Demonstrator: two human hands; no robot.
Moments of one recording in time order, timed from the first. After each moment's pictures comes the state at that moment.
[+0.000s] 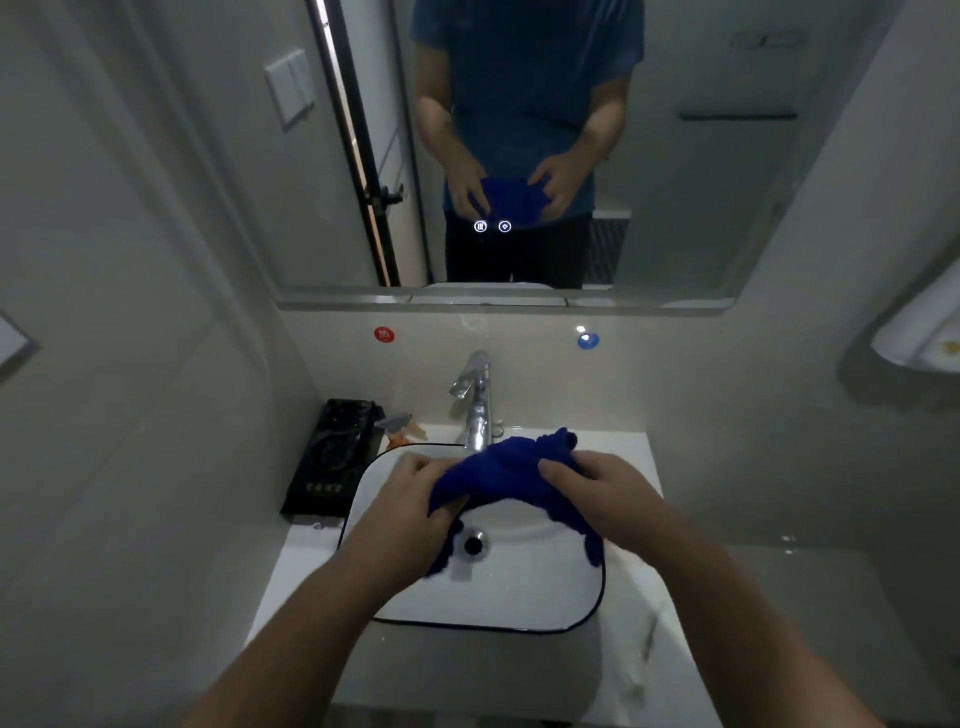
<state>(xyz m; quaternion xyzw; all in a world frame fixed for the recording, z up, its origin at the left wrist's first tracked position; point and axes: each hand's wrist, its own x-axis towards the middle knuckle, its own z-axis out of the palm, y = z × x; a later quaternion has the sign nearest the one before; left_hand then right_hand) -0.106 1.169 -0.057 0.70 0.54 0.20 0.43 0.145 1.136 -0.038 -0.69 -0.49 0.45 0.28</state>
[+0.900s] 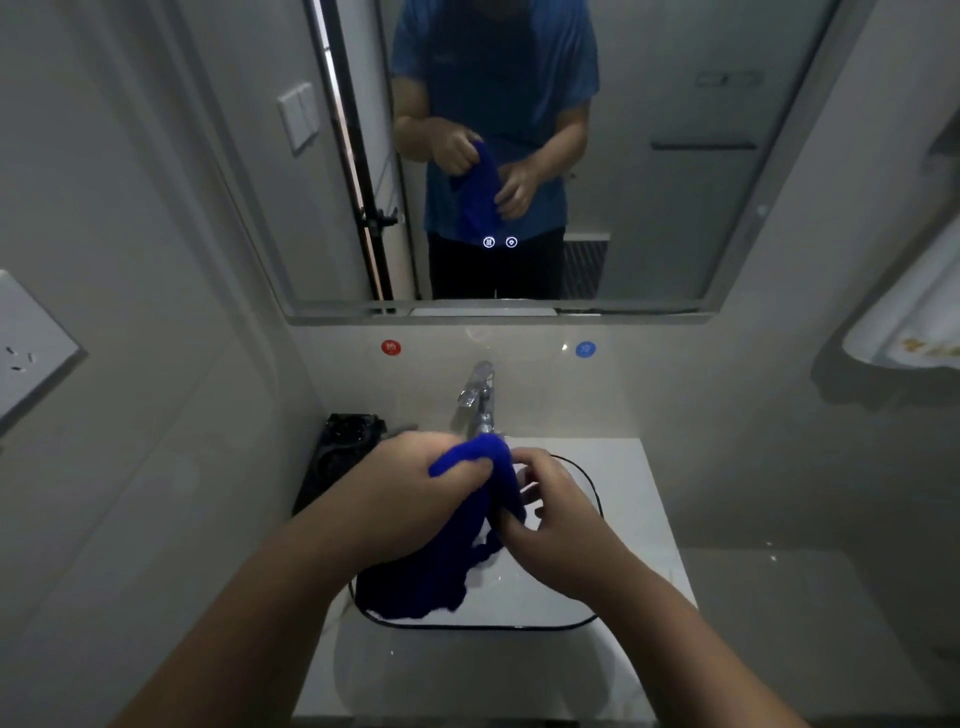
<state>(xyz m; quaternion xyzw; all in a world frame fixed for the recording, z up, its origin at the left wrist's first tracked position) -0.144 1.151 0.050 0.76 0.48 0.15 0.41 0.048 1.089 -0.023 -0.62 -0.61 0.34 0.35</state>
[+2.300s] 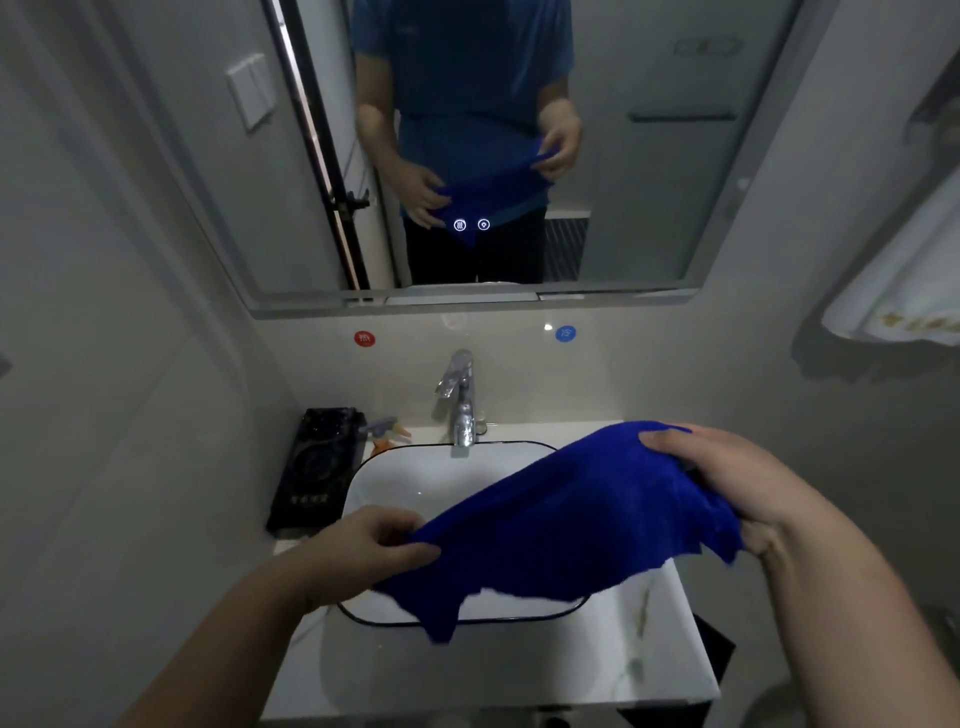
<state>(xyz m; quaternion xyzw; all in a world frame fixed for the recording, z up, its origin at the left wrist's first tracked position) -0.174 1.177 -0.050 0.66 0.46 0.01 0.60 0.188 1.078 0.023 -0.63 -0.21 0.58 0.48</state>
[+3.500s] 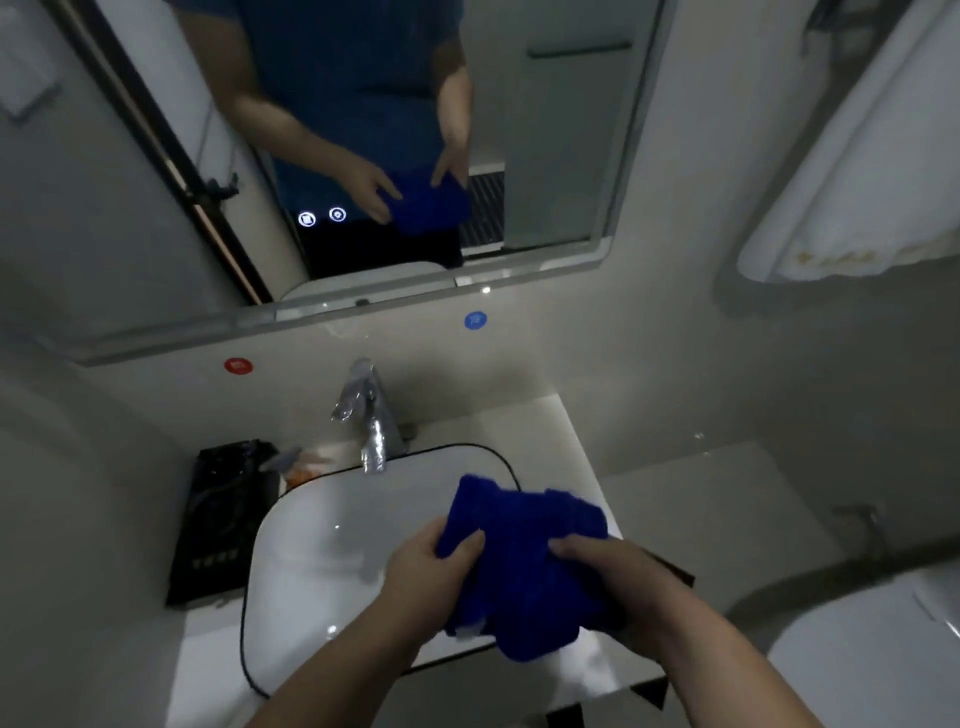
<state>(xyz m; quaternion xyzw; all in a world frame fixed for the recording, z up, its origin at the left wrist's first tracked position) -0.001 1.165 -0.112 0.49 0.56 0.12 0.66 0.196 1.059 -0.098 -0.62 -0.03 0.67 0.41</state>
